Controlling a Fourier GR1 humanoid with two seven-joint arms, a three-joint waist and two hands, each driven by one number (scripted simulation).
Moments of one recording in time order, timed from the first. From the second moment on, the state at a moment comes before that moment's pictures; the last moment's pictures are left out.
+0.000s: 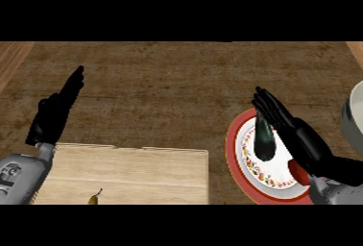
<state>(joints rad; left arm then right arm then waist) -0.29 0.51 -0.22 -1.44 0.09 0.21 0.17 -0.15 -0.43 0.30 -1.66 -0.32 0.11 -0.13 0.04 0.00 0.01</state>
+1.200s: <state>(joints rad) -0.19 0.35 -0.04 -1.55 0.44 0.07 0.01 -0.43 -0.69 0.23 -1.21 0.07 -0.22 0.70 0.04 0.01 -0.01</state>
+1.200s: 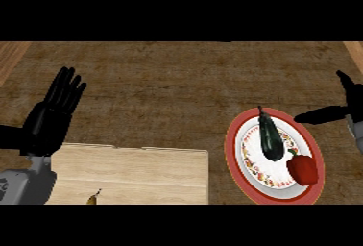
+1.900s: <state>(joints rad) -0.16 0.34 -0.02 -1.56 0.44 0.04 0.00 -0.78 -0.65 0.33 -1.02 -0.26 0.37 1.05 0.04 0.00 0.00</state>
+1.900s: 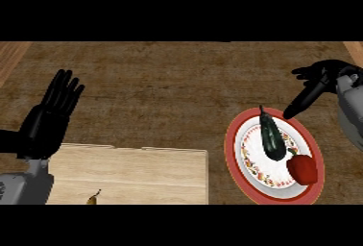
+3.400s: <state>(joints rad) -0.13 0.30 0.05 -1.58 0.40 0.01 0.02 -0.60 -0.48 0.38 -1.18 -0.02 0.24 1.06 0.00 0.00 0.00</state>
